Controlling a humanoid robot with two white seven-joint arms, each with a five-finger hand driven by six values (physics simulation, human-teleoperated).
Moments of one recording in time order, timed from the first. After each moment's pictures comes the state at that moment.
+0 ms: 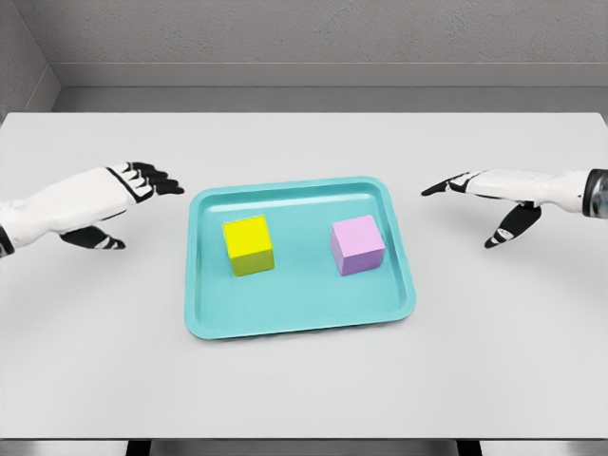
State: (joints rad) left arm -0.32 0.88 -0.35 -1.58 -0.42 -0.61 -0.38; right arm -0.81 -0.87 0.93 -1.15 -0.06 -0.61 0.61
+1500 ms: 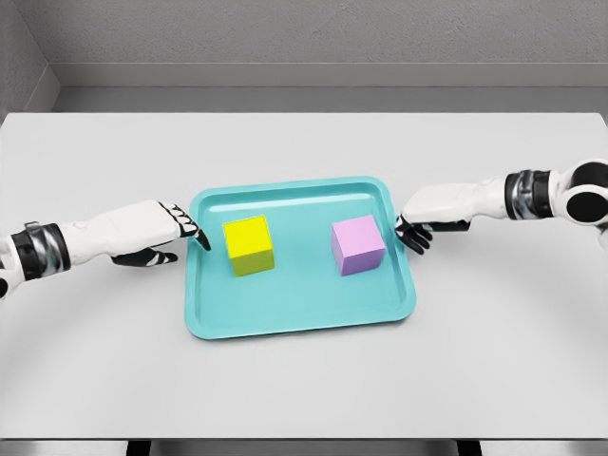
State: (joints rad) left arm -0.32 0.68 -0.33 -1.53 -0.48 -0.61 -0.58; right arm -0.92 -0.75 1.08 -1.24 0.15 -0.61 0.61
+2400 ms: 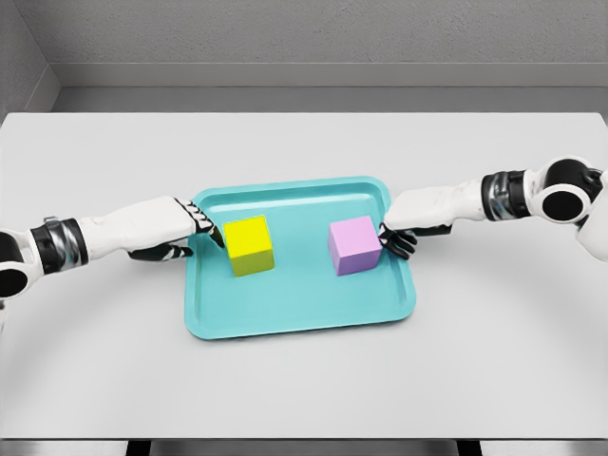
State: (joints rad) left arm -0.36 0.63 -0.36 -1.51 -0.50 -0.61 -0.58; right arm -0.96 -0.71 1.15 -1.25 0.17 -0.61 0.61
